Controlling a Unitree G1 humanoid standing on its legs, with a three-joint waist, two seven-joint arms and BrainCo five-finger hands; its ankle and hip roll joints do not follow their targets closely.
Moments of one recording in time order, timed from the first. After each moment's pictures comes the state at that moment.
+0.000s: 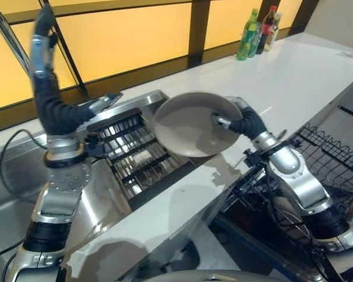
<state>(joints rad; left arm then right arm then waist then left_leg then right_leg) -0.19 0.60 0.10 -0.28 0.09 -0.49 0.52 -0.31 -0.61 0.19 -0.23 0.26 0.01 0.02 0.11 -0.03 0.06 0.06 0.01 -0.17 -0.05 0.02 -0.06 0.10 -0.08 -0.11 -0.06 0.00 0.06</state>
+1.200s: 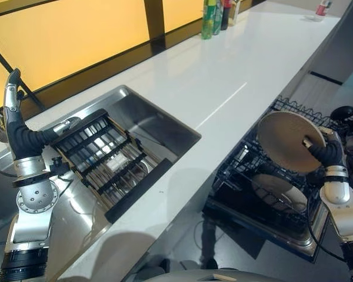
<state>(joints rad) 0.01 0.61 0.27 -0.12 0.02 -0.38 0.42 -0.01 -0.68 -0.13 0.13 -0.03 -0.04 -0.32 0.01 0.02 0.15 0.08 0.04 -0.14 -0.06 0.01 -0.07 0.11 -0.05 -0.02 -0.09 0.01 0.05</state>
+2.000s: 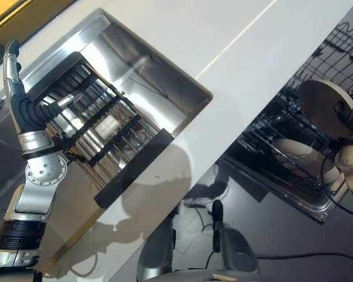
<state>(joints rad) -0.20 0.77 0.09 -0.04 0.02 -0.29 0.64 -0.43 -0.94 0.12 0.52 -0.23 -0.02 -0.60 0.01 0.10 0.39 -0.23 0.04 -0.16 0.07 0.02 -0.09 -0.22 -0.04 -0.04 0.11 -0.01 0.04</state>
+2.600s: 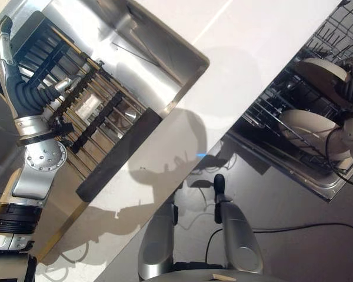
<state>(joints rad) -0.32 0.88 0.02 0.03 0.02 -0.28 0.71 -0.74 -1.05 0.37 0.66 -0.28 -0.01 -0.53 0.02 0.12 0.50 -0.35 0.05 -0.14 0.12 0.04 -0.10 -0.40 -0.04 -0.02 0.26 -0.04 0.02</state>
